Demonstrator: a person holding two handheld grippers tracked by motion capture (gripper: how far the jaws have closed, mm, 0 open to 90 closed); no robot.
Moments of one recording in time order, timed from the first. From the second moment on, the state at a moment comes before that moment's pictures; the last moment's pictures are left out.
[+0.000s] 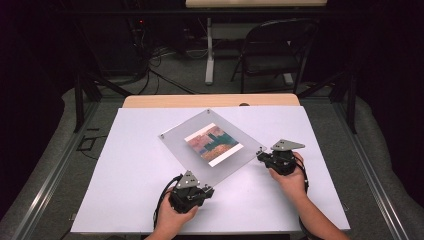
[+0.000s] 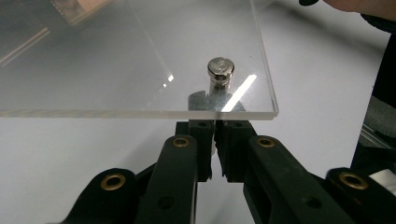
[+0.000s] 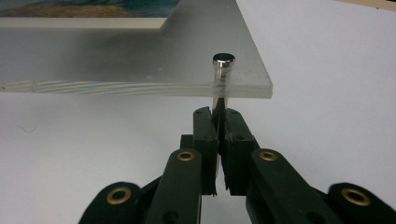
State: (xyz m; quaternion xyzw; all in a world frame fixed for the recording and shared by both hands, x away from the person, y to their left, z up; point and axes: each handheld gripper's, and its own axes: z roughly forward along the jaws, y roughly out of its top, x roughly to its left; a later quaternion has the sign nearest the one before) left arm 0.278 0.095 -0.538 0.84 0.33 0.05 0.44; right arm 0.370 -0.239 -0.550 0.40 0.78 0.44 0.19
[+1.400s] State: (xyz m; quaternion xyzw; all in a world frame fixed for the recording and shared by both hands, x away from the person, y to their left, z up) left arm 0.337 0.155 -0.537 0.80 0.40 0.12 0.43; right arm 0.340 -0.210 -0.554 0.40 0.78 0.46 0.13
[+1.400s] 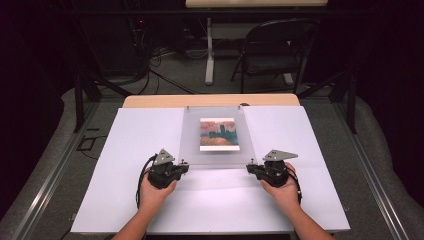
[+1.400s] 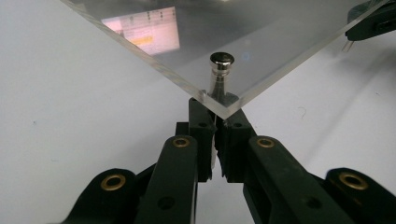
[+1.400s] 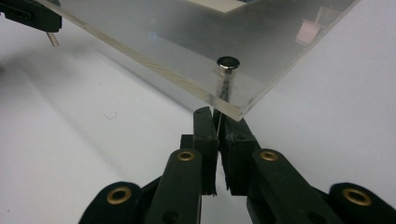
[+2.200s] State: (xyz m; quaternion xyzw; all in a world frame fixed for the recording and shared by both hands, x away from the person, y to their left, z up) left arm 0.346 0.155 -0.555 0.81 0.42 0.09 0.41; right arm 0.345 -0.205 -0.562 0.39 0.80 0.44 0.14
